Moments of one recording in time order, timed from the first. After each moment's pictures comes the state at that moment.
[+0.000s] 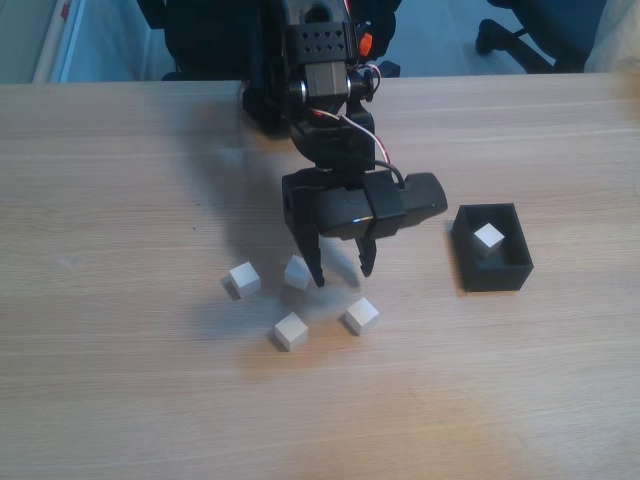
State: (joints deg) arm -7.4 109.3 134.4 23.4 -97.6
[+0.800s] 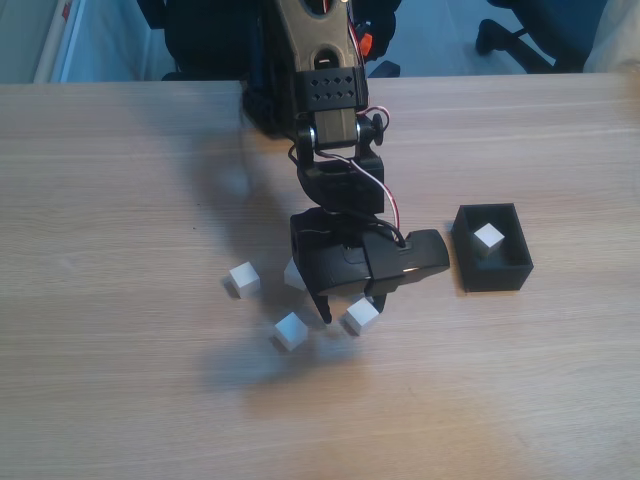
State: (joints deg) arm -8.0 91.5 120.1 21.3 -92.4
